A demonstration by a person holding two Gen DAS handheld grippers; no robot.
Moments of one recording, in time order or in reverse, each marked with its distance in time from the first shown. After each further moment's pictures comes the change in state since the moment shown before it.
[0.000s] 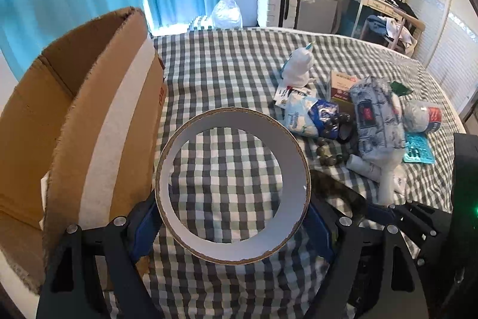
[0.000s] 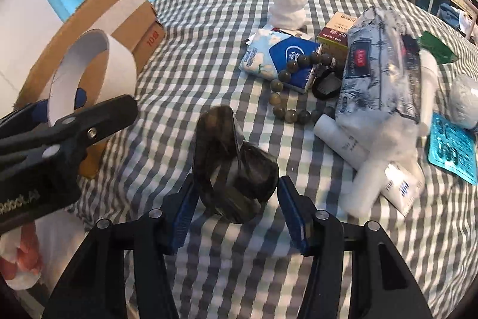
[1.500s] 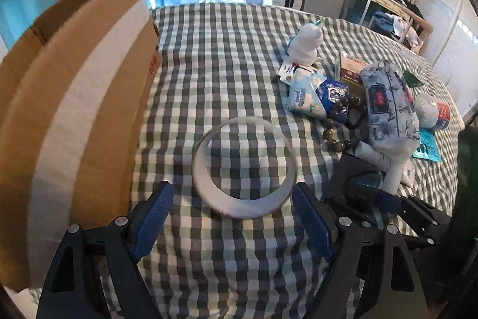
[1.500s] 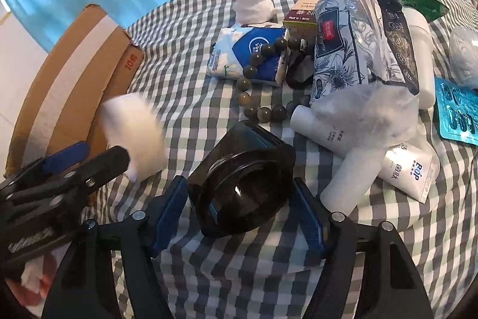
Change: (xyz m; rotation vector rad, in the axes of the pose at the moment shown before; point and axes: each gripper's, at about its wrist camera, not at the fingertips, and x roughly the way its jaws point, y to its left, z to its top) left arm 0.036 0.003 -0.014 -0.071 0.078 -0.023; right arm 0.021 -0.041 -0.007 0.158 -0.052 0.067
